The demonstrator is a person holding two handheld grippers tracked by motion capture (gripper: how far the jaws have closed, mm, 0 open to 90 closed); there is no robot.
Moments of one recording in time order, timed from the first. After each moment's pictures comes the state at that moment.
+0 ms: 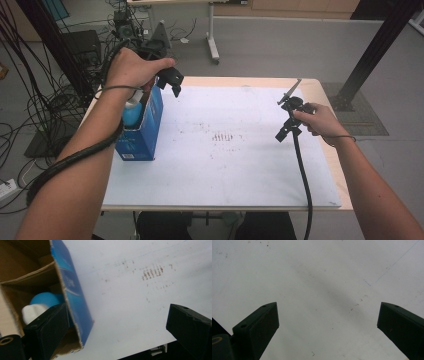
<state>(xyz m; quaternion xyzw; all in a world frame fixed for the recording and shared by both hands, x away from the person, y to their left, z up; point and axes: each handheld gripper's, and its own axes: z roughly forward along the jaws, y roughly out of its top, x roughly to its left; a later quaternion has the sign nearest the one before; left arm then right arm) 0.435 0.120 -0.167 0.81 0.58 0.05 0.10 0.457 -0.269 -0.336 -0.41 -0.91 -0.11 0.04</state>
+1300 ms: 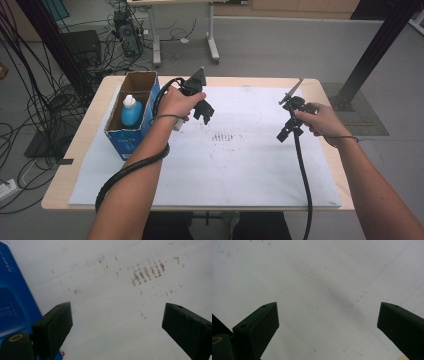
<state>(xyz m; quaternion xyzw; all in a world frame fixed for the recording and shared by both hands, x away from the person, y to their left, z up) 0.458 0.057 -0.287 0.83 0.55 0.03 0.09 0.452 -0.270 -0.331 -0.41 -0.90 -0.11 0.03</state>
